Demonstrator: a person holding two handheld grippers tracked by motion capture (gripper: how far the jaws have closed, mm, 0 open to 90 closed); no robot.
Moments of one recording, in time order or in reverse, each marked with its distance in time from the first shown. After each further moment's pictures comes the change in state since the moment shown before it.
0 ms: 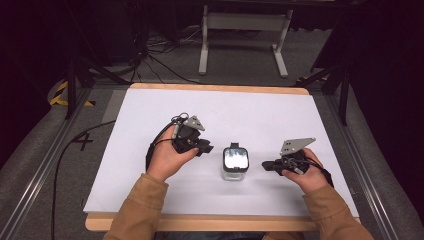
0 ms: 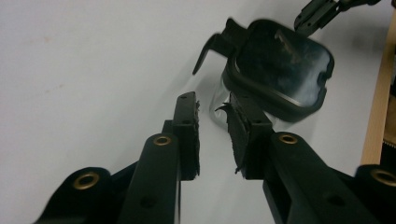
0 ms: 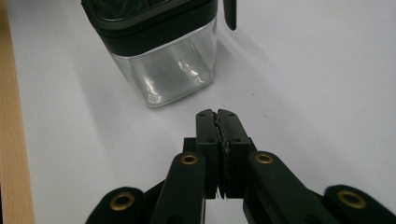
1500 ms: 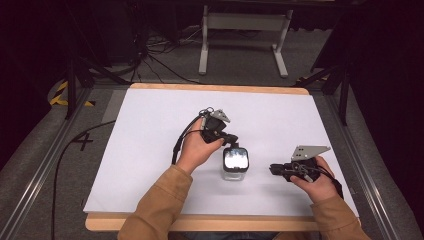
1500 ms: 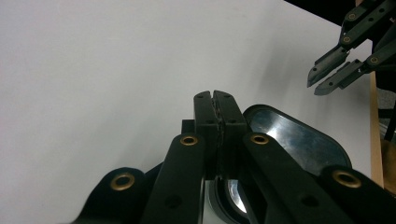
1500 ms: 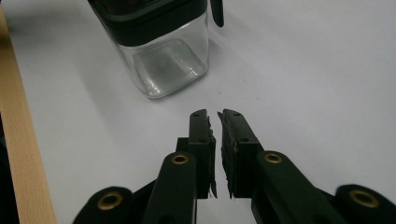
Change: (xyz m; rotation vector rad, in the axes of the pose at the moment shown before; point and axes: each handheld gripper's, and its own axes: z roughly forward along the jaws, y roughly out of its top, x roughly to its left) left arm 0.005 0.037 0.065 -0.060 -0.118 -0.006; right arm 0.013 -0.018 -0.020 -0.064 -0.058 0.068
